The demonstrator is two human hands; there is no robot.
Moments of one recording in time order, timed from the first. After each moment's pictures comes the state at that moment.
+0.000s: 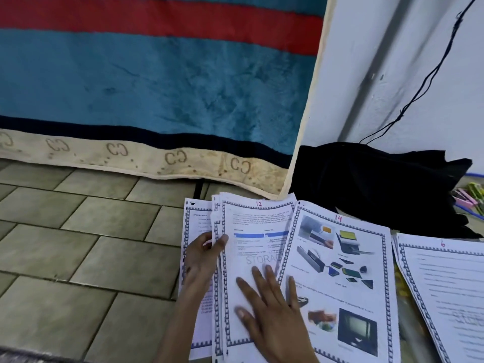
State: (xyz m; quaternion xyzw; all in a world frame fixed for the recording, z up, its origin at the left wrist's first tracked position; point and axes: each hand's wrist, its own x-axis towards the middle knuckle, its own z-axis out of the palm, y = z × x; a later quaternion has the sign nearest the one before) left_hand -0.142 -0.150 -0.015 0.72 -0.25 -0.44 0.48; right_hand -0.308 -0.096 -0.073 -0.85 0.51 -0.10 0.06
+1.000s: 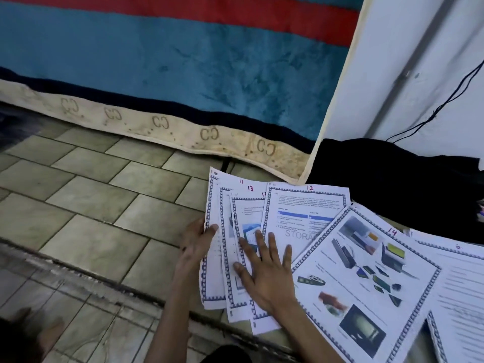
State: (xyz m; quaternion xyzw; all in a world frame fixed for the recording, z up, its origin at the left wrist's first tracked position) left_hand -0.117 -0.089 -0.007 0.77 -0.30 -0.35 0.43; right_hand -0.285 -0.102 -0.065 -0.87 0.48 -0.03 0.12
